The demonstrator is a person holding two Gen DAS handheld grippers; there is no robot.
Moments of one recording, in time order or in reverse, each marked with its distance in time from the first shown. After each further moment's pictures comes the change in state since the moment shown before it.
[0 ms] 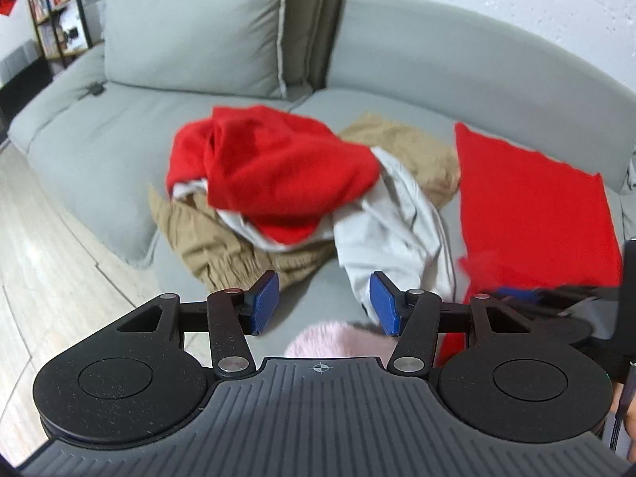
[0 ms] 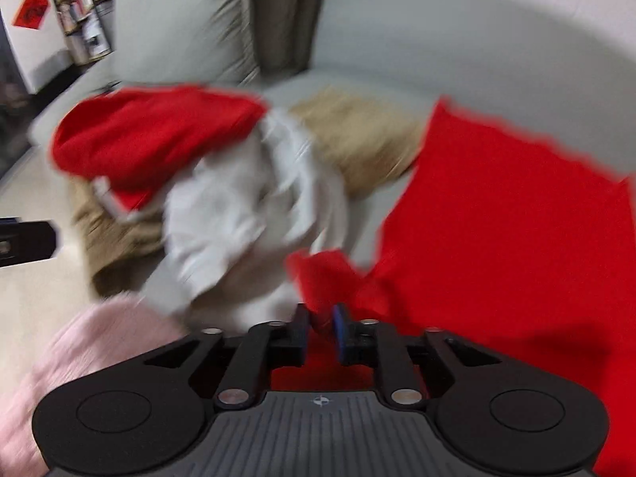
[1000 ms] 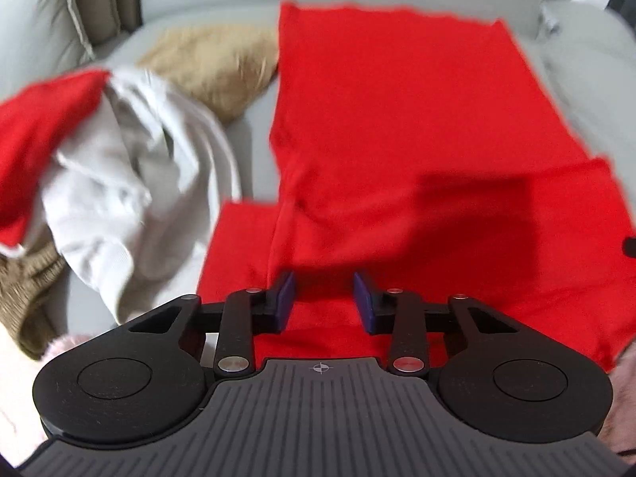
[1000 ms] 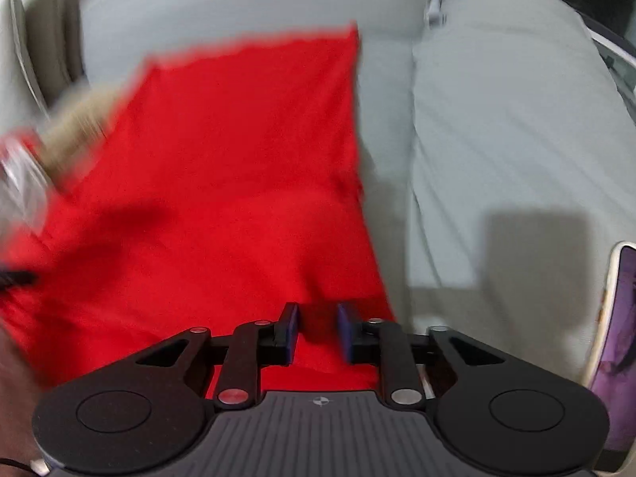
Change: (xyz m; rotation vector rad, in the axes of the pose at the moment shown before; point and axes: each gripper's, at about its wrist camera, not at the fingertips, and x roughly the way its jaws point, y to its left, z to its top) left arm 0.123 -0.160 -0.041 0.335 0.230 -0.187; right arm -0.099 -0.240 -0.107 0.323 0.113 -0.391
